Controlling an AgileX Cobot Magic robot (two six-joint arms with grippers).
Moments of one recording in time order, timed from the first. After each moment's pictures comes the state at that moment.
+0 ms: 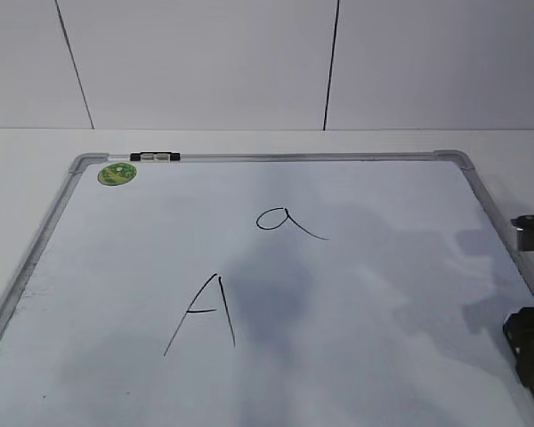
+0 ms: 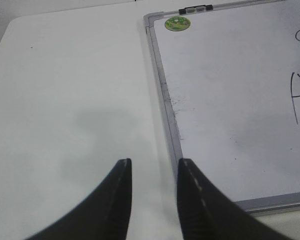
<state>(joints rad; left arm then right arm) 0.01 0.01 -0.51 -0.11 1.11 0.14 0.14 1.51 -0.73 -0.02 0.86 0.10</state>
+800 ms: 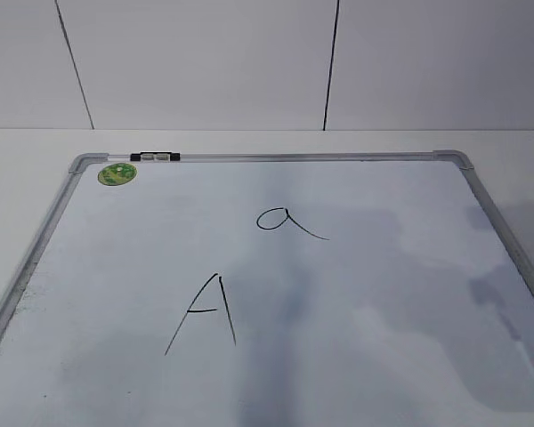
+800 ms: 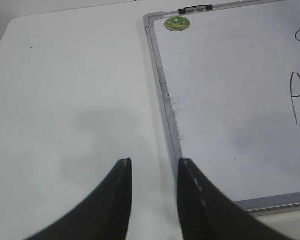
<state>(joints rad) 0.01 0.01 -0.51 -0.11 1.11 0.14 0.14 1.14 -0.73 -0.01 1.00 0.10</state>
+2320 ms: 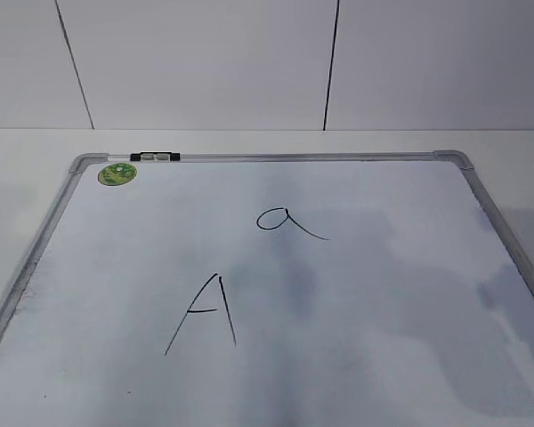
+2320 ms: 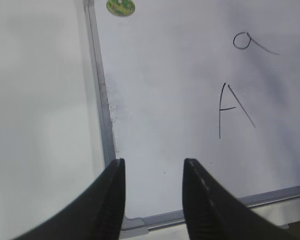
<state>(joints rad) 0.01 0.55 -0.82 -0.32 1.13 0.13 0.14 0.99 -0.73 0.01 1.09 0.10</state>
